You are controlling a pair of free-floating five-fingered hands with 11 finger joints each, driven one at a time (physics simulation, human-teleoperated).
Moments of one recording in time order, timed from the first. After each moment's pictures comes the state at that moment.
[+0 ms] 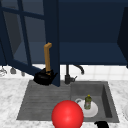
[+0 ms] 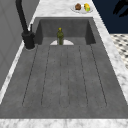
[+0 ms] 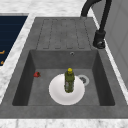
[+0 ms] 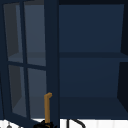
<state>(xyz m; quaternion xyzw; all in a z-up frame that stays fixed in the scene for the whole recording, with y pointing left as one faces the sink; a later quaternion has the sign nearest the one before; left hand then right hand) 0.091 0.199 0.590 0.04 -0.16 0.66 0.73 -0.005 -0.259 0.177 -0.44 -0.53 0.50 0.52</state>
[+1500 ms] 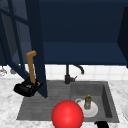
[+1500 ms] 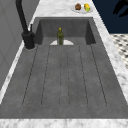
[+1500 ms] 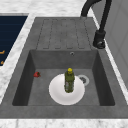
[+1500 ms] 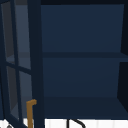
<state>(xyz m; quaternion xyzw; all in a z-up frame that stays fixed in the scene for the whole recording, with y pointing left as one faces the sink) 0.023 0.294 0.569 -0.06 -0.19 0.56 0.80 -0.005 -0.259 0.177 -0.44 -0.53 0.50 0.52</state>
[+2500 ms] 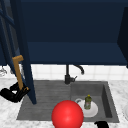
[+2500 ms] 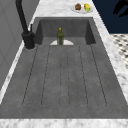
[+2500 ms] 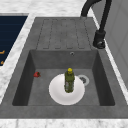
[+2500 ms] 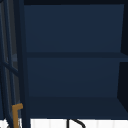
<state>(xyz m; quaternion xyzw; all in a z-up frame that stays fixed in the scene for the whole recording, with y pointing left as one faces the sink) -0.003 0.359 0.560 -0.11 -0.18 0.50 0.84 -0.005 -0.259 0.177 -0.44 -0.53 0.50 0.52</state>
